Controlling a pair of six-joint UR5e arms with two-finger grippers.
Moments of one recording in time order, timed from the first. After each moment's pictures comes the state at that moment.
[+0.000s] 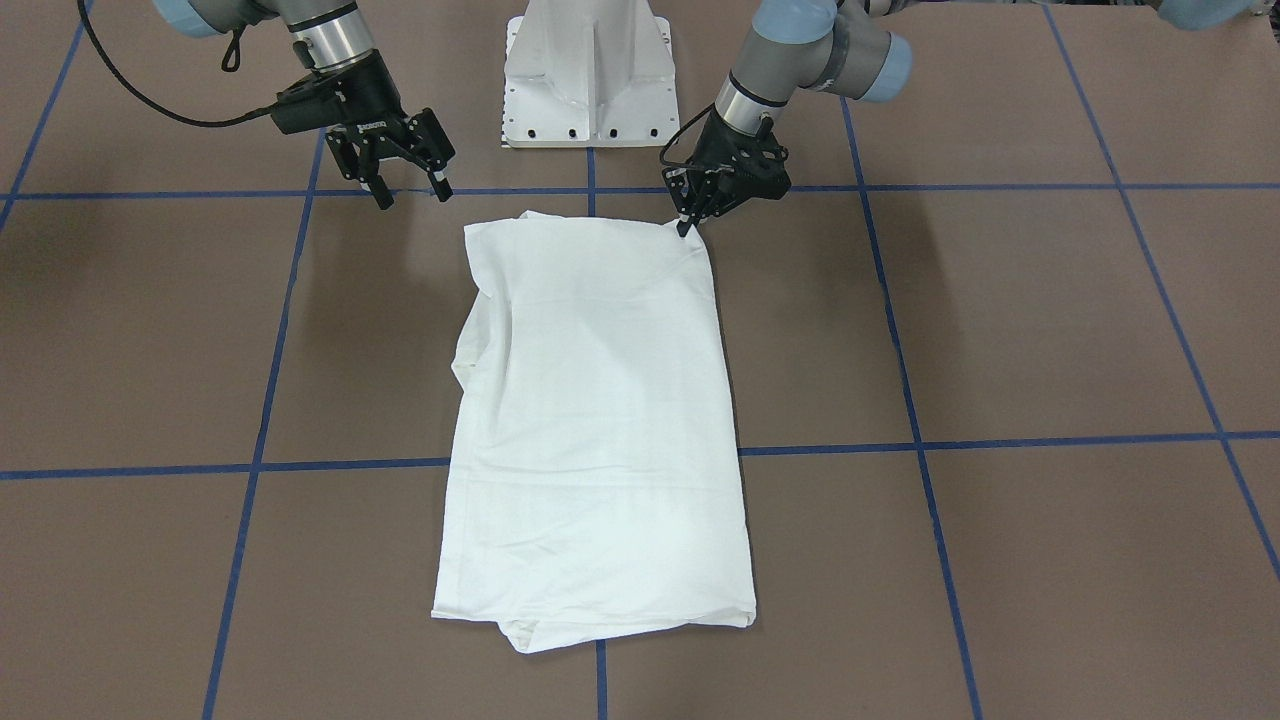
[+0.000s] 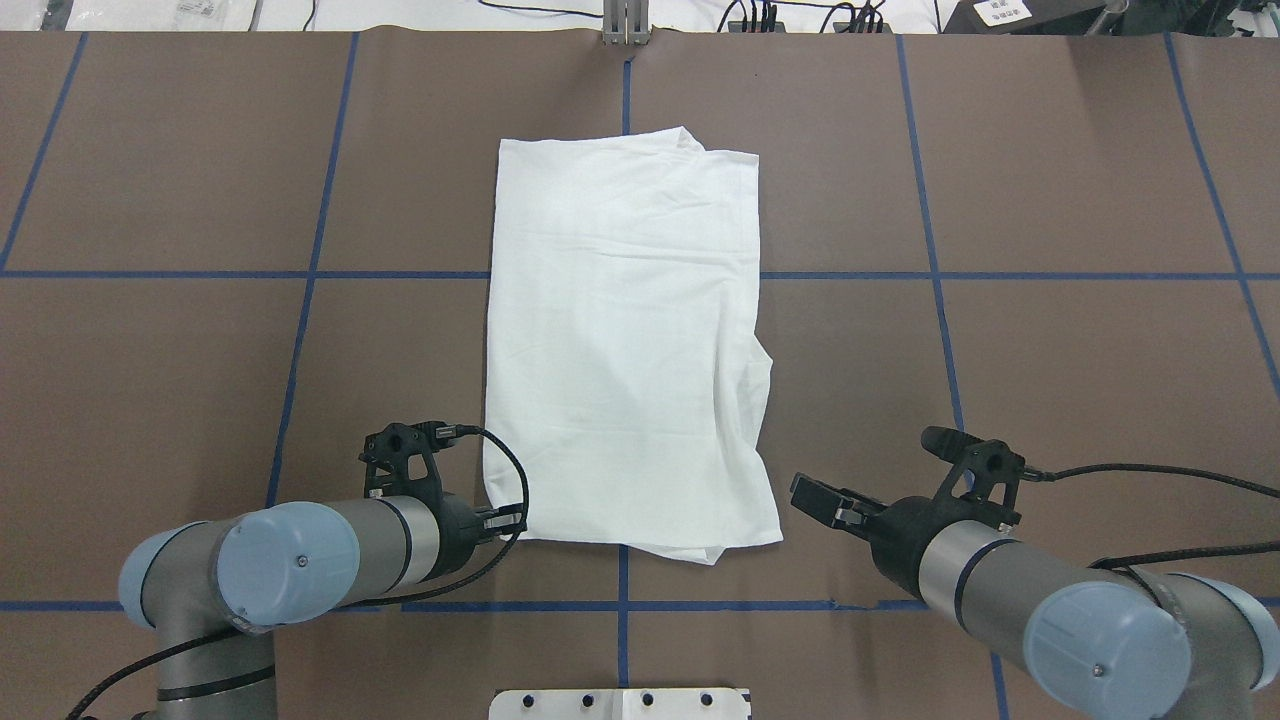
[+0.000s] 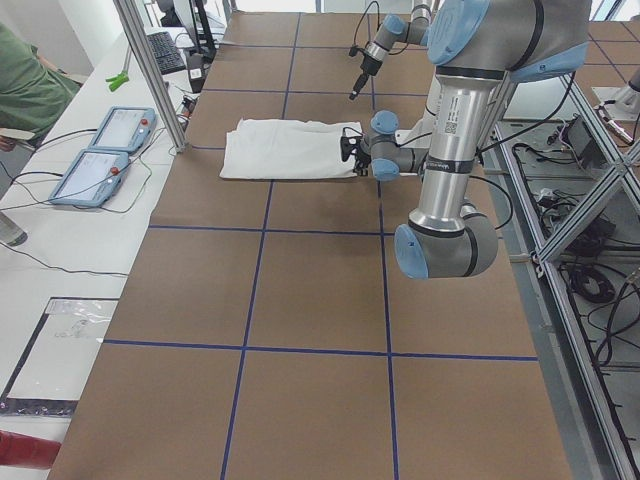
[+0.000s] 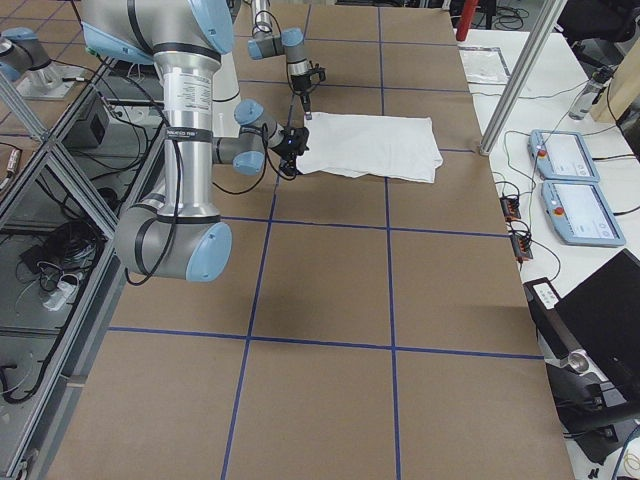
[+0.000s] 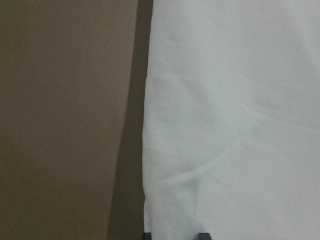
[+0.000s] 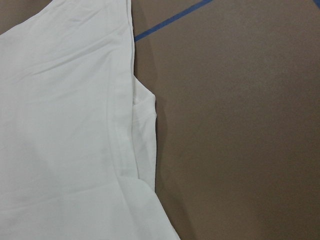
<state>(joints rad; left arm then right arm) -0.23 -1.86 -1.86 -2.13 -1.54 -1.58 0.14 -1.56 2.11 -1.01 1.21 1.77</state>
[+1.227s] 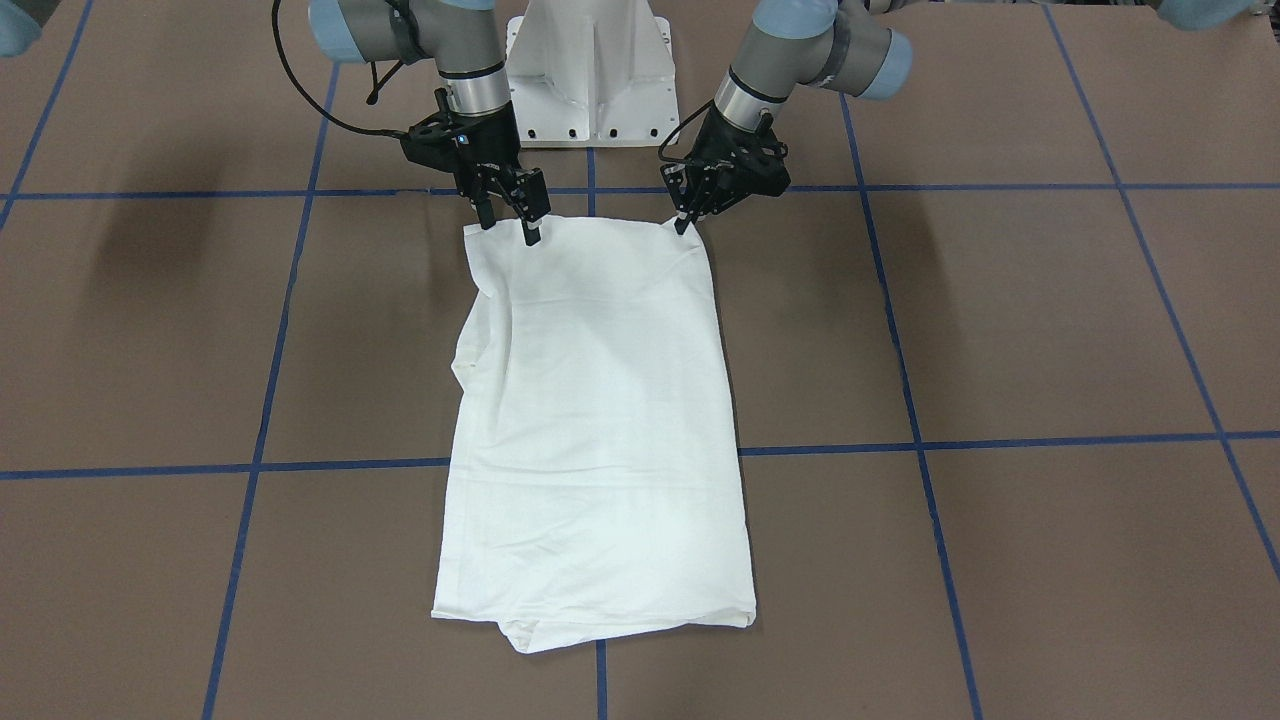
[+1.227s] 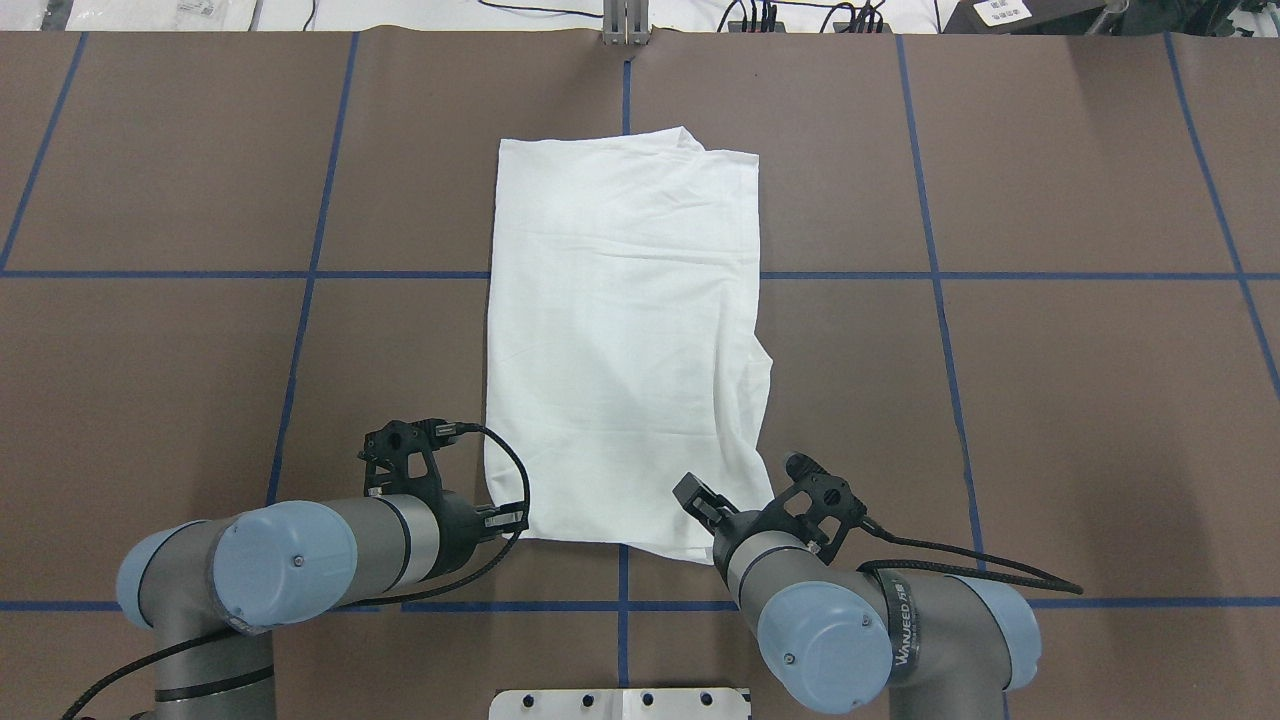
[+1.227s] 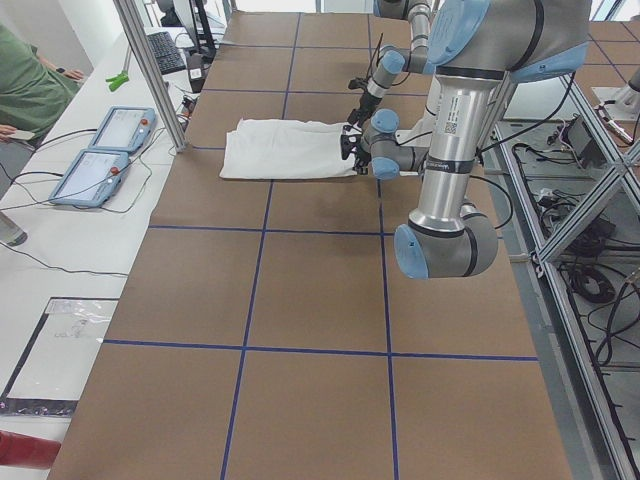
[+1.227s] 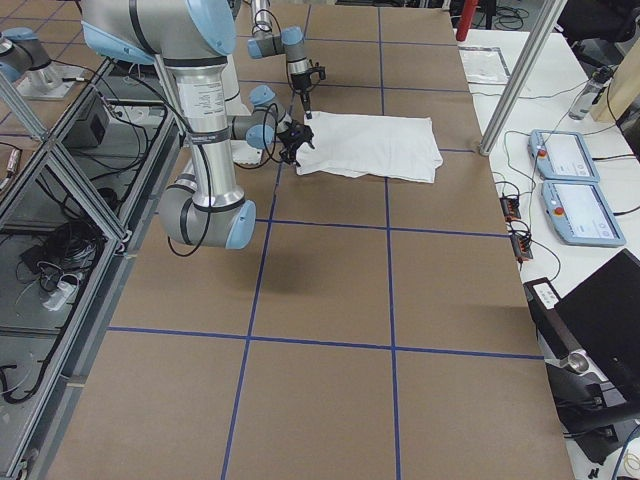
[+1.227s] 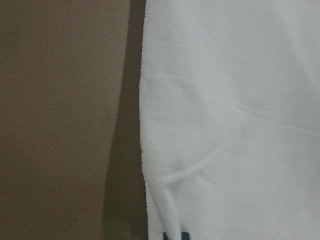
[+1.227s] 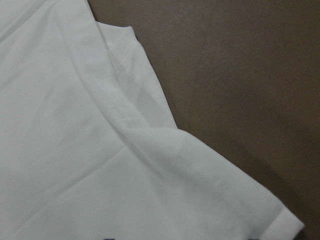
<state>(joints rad) -0.23 -1.86 -1.87 -2.13 -1.54 -1.58 0.12 -1.21 1.89 -1.34 1.22 2.17</state>
